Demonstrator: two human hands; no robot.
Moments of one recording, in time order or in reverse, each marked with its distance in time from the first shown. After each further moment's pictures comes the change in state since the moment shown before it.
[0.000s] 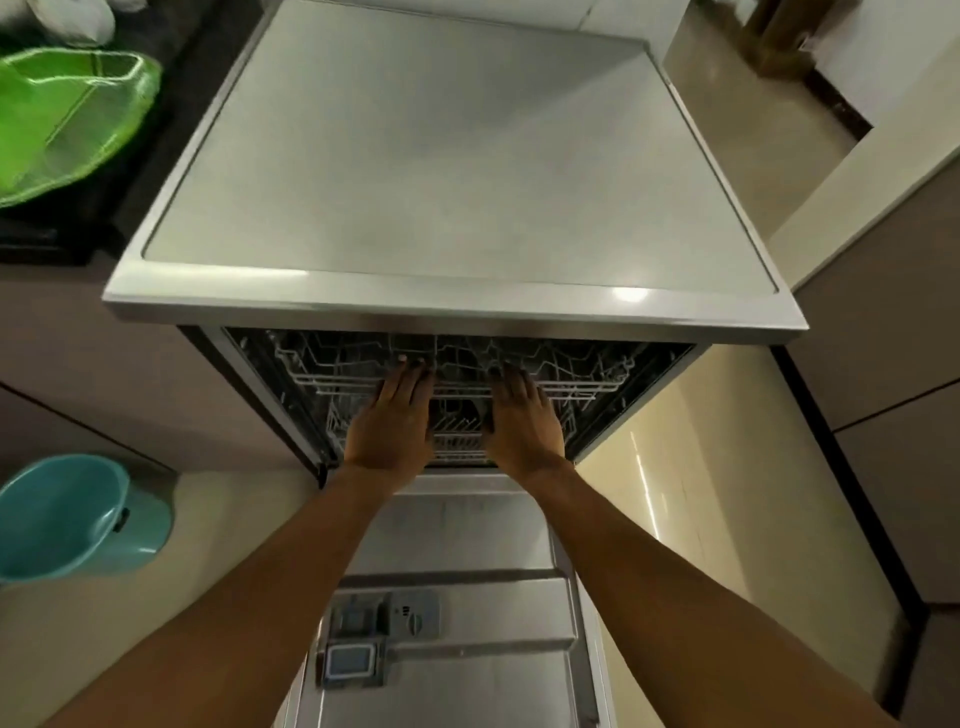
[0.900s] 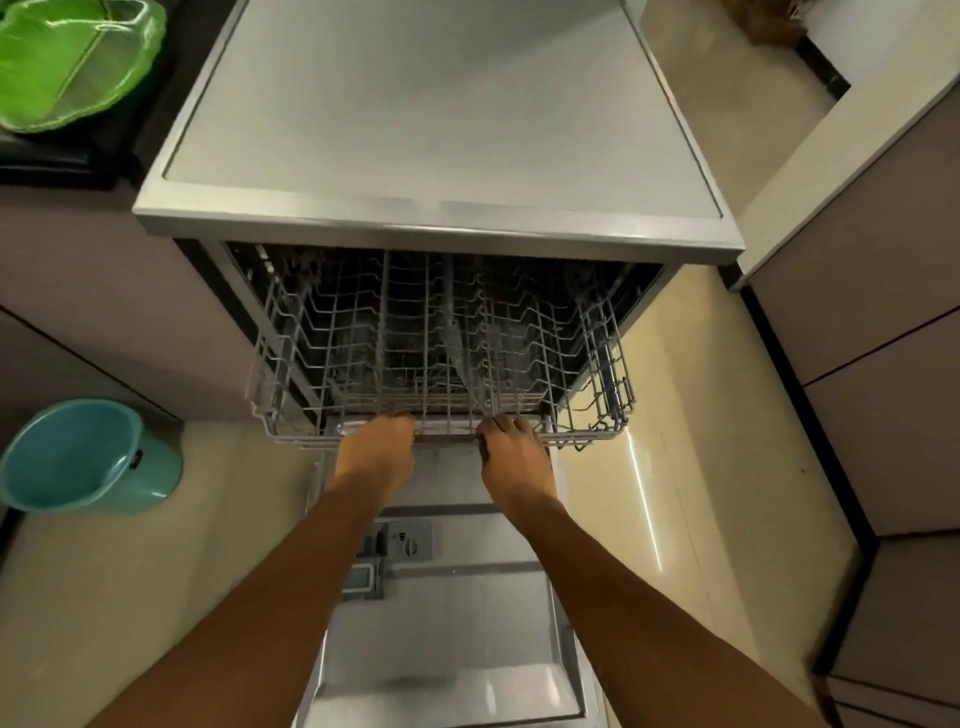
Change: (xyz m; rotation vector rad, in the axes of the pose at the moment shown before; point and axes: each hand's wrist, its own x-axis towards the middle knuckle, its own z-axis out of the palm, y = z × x) left_hand -0.115 0.035 0.000 -0.033 -0.307 -0.188; right_hand -0.143 -0.007 0.026 0.100 -0.020 0.020
